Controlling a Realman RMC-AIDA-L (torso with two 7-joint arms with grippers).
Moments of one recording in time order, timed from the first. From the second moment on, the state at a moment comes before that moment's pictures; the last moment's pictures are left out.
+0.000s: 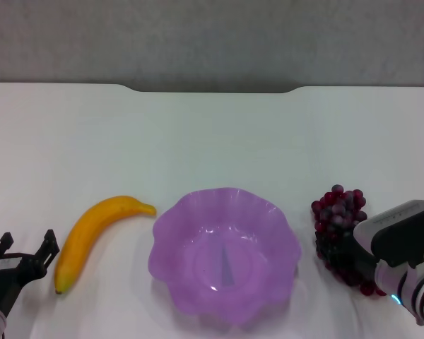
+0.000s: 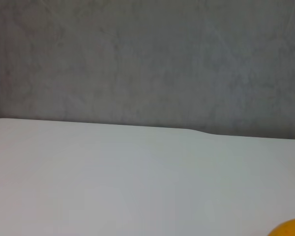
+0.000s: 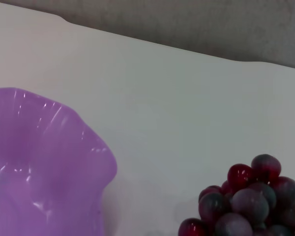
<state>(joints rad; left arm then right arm) -0.23 -2.06 -0.78 -0.35 2.18 0.86 -0.09 0.39 2.00 0.84 0.68 -2.08 -0.20 -0.41</state>
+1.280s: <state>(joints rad) -0.23 -2.06 -0.78 -0.35 2.18 0.86 -0.09 0.27 2.00 0.89 0.88 -2.43 -0.40 -0.42</state>
